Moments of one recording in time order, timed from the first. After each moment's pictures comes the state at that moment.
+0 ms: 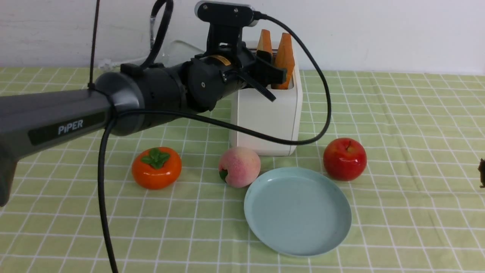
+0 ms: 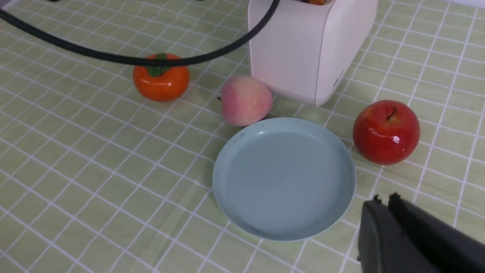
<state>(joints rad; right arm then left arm) 0.11 0.68 -0.83 0.56 0.80 -0.44 -0.53 1.94 -1.50 -0.52 -0.20 0.39</state>
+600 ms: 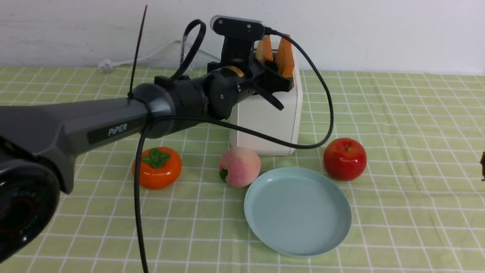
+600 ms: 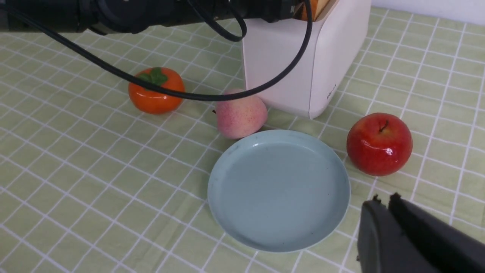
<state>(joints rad) 0.11 0.68 -0.83 0.56 0.78 -0.44 -0.53 2.09 -1.62 -0.45 -0.22 0.34</state>
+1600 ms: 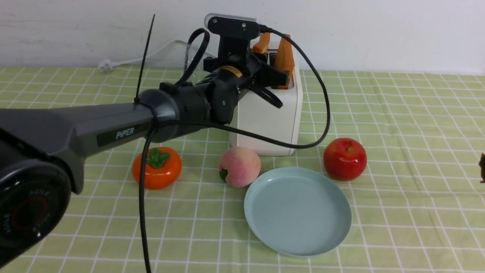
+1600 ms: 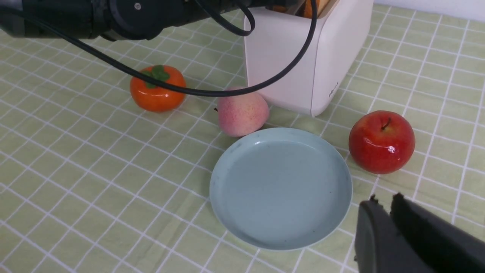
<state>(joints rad) 0.11 0.68 -0.83 0.57 0.79 -0.44 -0.53 2.12 -1.63 -0.46 -0.38 0.34</state>
